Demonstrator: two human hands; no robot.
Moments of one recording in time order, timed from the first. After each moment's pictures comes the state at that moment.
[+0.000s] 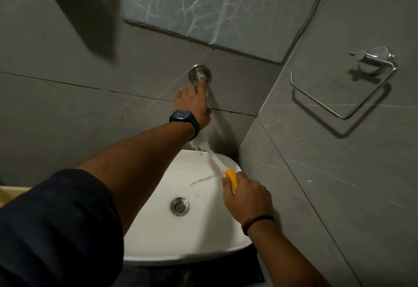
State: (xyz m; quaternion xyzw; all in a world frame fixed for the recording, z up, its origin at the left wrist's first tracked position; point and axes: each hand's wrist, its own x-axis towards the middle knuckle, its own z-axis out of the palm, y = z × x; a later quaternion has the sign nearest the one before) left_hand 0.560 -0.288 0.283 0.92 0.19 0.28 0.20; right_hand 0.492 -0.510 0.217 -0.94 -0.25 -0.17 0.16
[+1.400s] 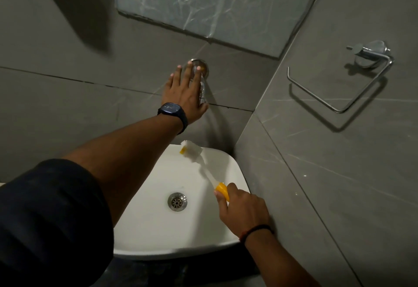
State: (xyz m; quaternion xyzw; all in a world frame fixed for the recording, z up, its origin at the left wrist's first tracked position) left_hand 0.547 -0.270 0.284 0.95 0.14 0.28 0.08; right_hand 0.475 -0.526 0.192 -0.93 -0.31 -0.22 -0.01
